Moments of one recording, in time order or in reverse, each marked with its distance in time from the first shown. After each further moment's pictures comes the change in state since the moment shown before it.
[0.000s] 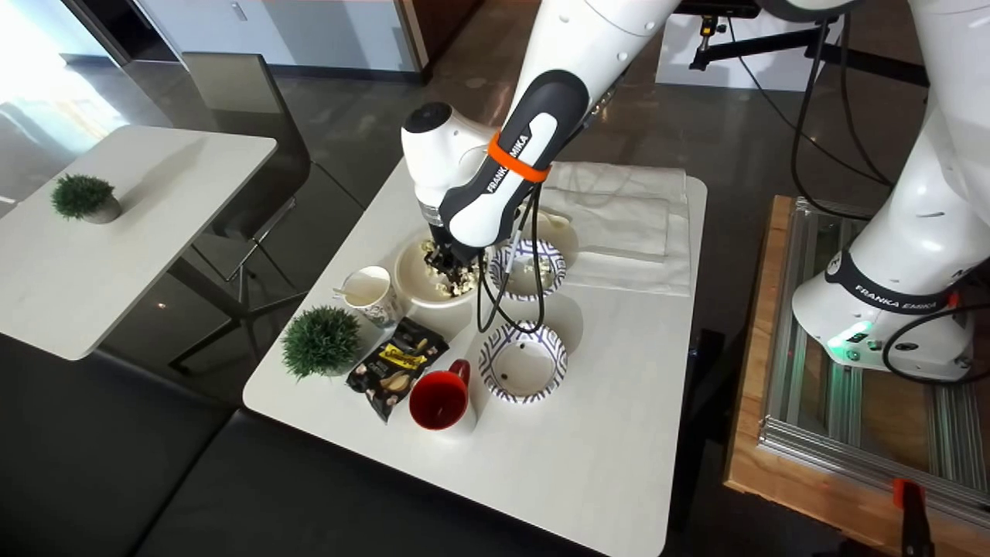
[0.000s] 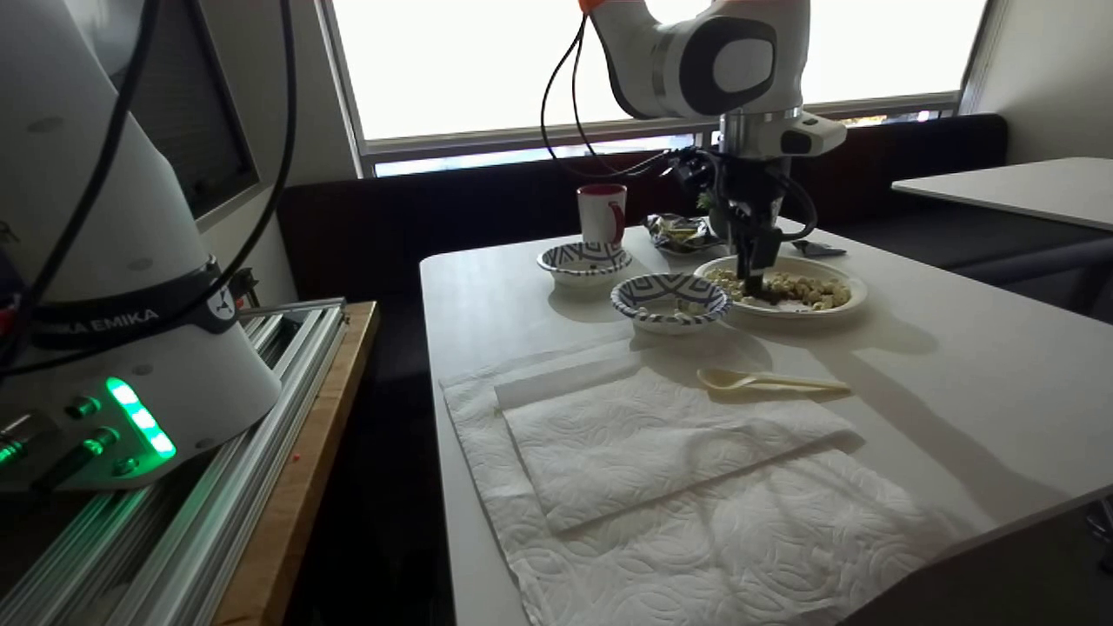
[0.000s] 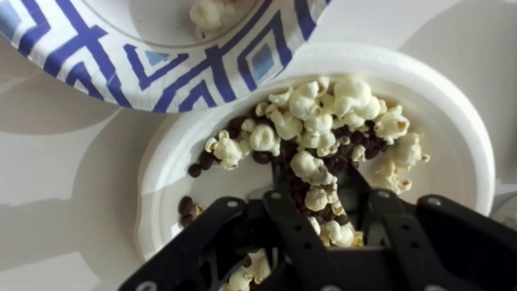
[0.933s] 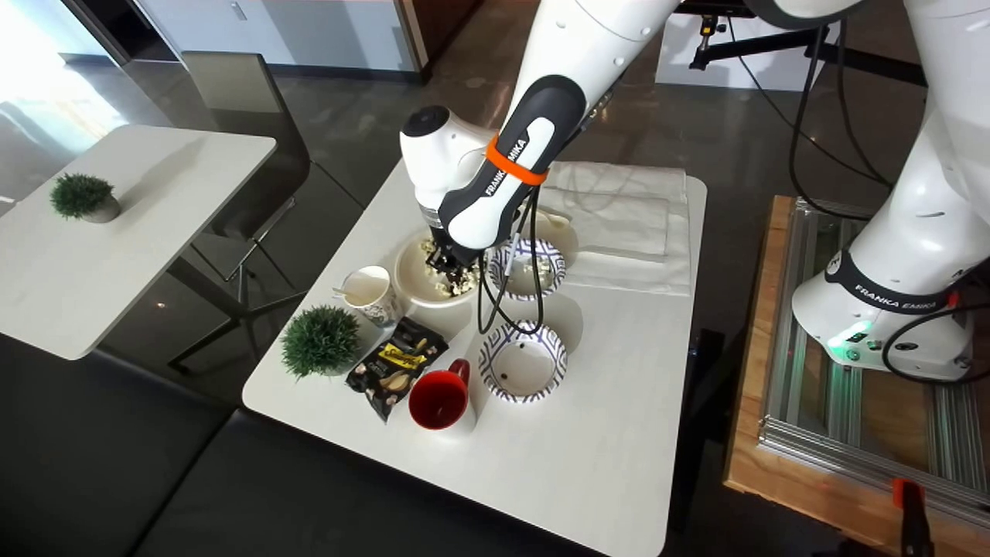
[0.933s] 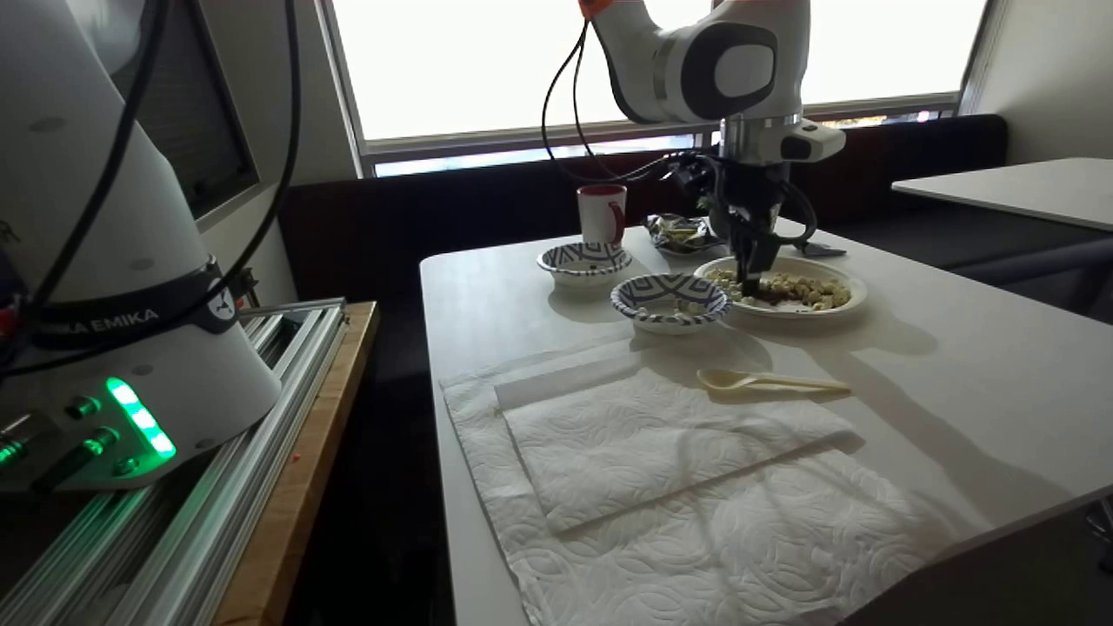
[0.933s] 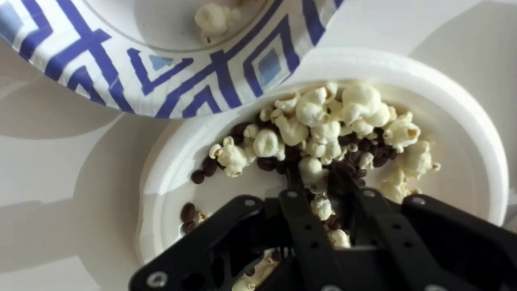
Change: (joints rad) arm 0.011 0.015 -0.012 0.014 0.000 -0.016 -0.003
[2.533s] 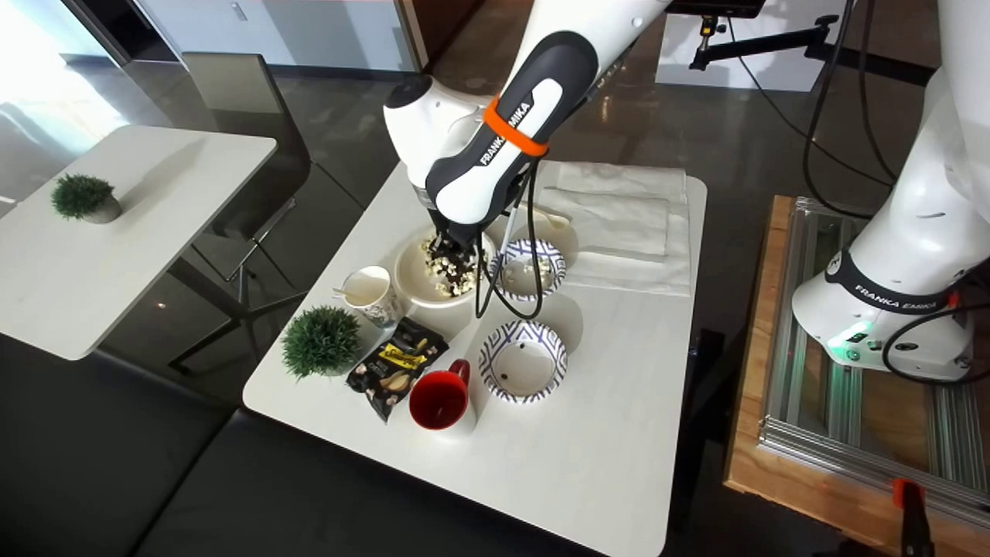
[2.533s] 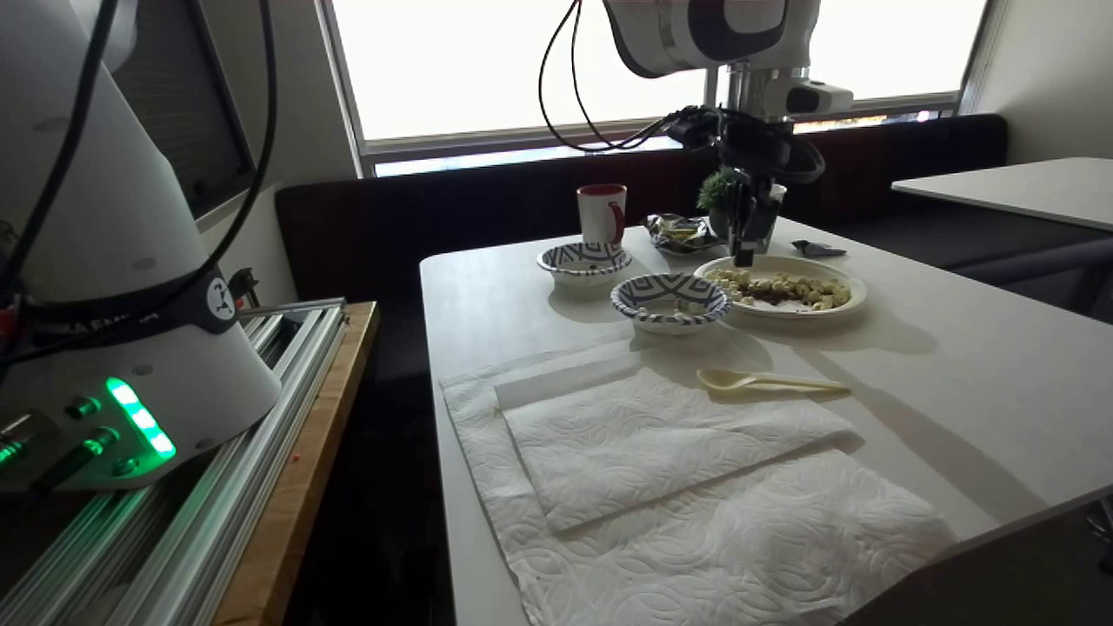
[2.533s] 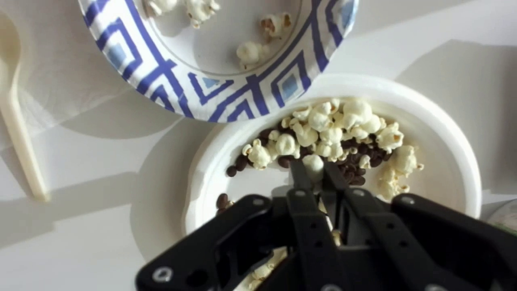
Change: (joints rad) arm 0.023 -0.101 -0.028 -0.008 -0.001 -0.189 -0.005
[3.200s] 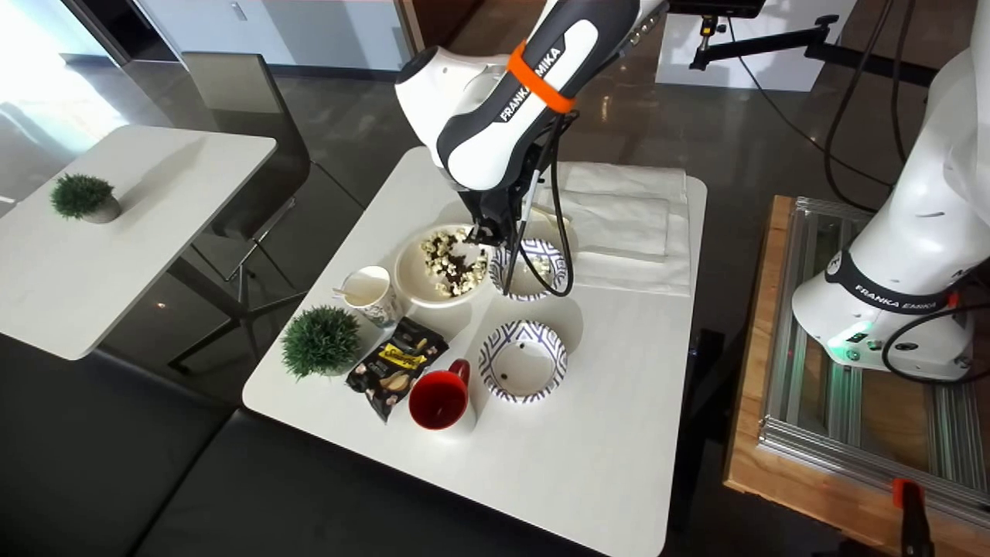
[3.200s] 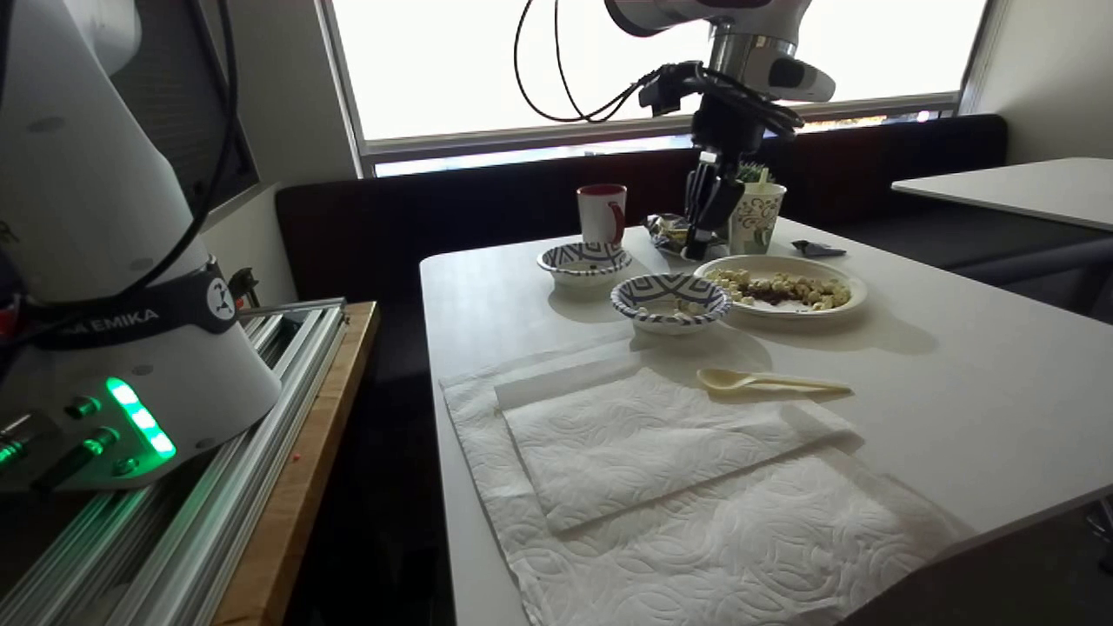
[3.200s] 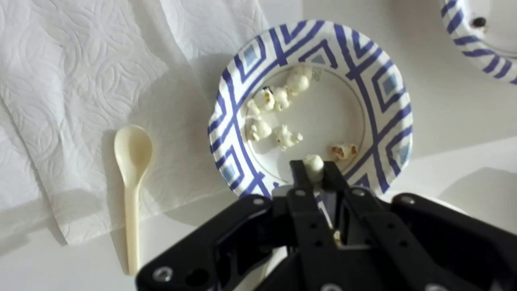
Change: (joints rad) arm -0.037 -0.141 0.012 -0.110 0.000 -0.263 -0.062
